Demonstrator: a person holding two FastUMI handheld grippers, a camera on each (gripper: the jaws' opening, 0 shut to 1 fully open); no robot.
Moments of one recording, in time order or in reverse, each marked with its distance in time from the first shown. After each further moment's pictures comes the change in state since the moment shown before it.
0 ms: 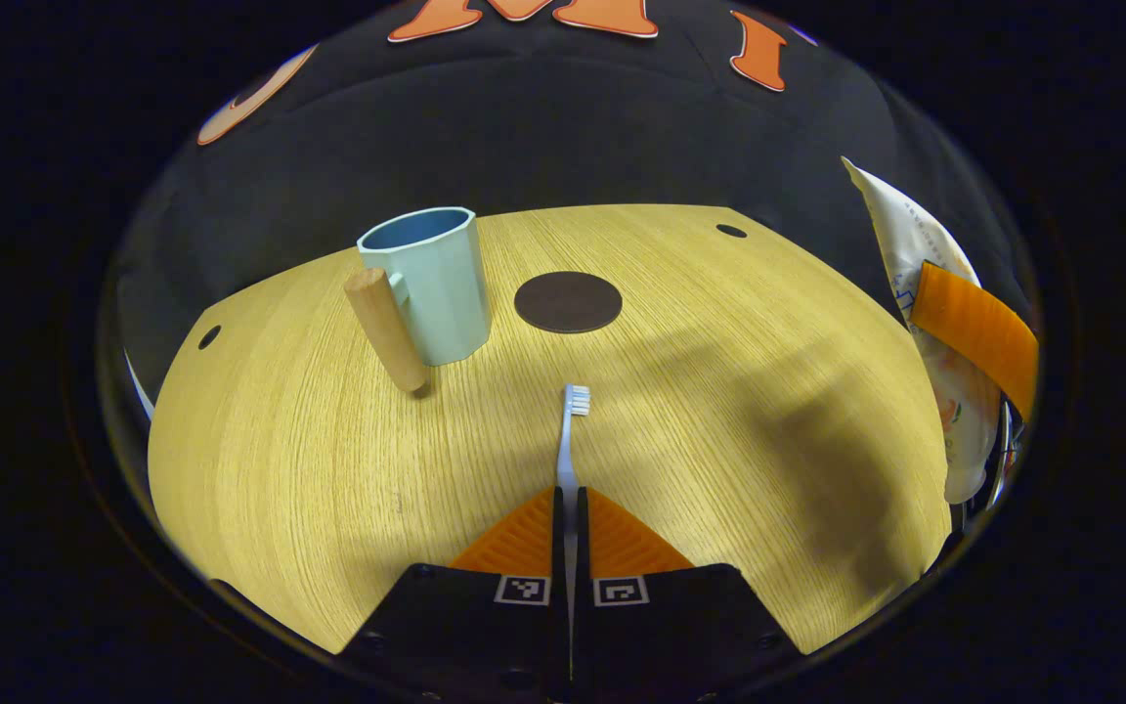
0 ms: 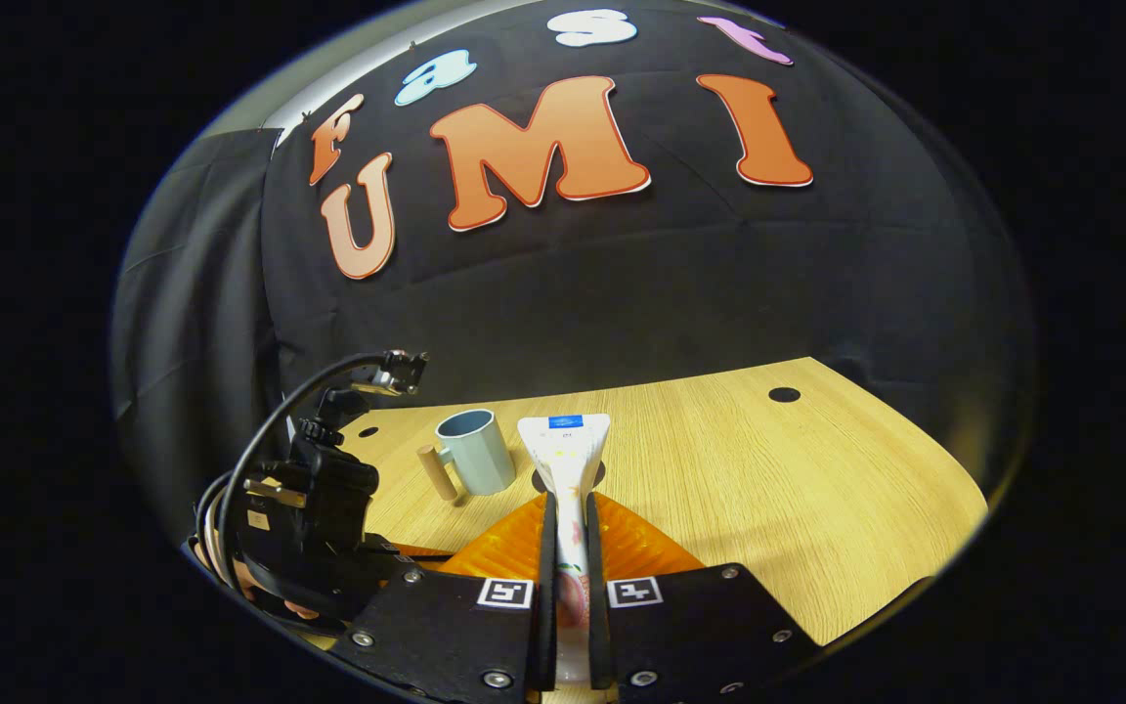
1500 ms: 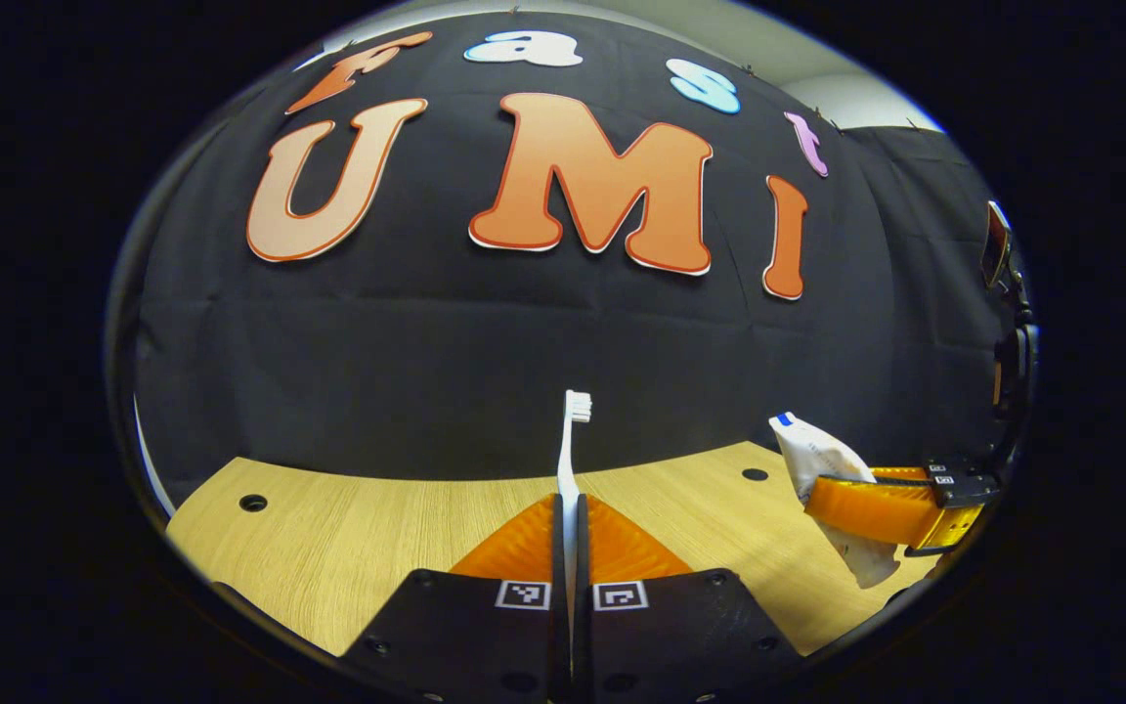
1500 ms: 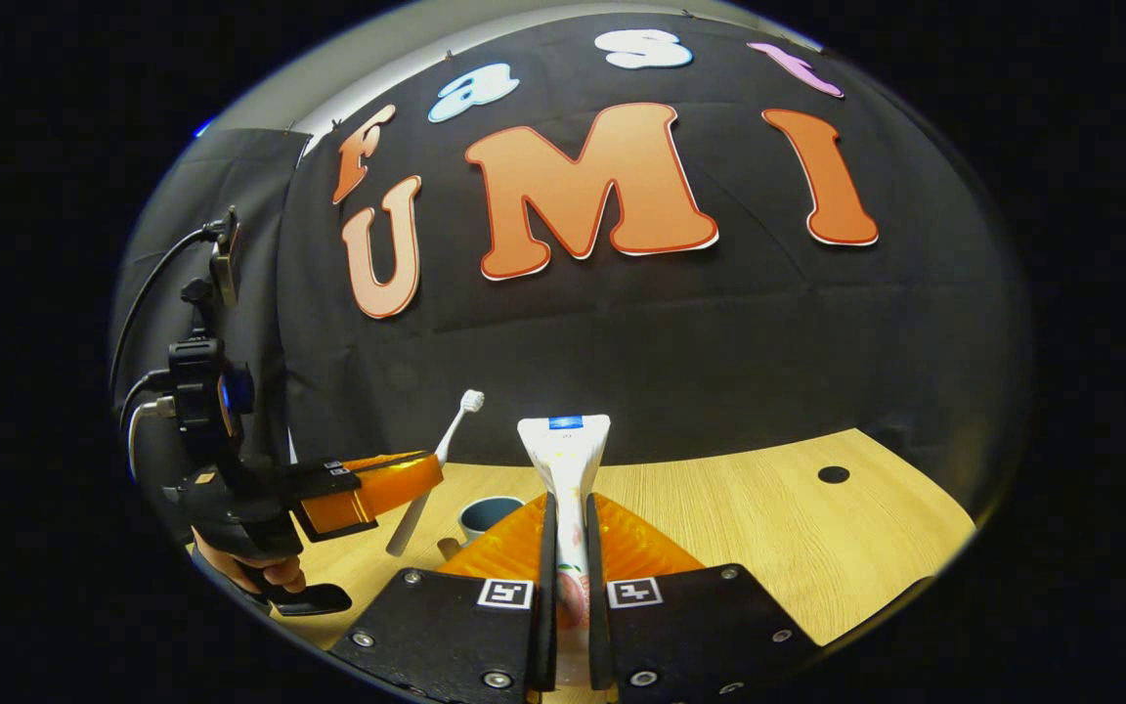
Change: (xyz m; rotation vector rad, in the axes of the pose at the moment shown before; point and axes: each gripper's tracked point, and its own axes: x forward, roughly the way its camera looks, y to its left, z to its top) left arm -0.102 0.050 0.128 -0.039 -0.706 0.010; right arm 0.073 0.052 0.079 -0.058 -0.147 0.061
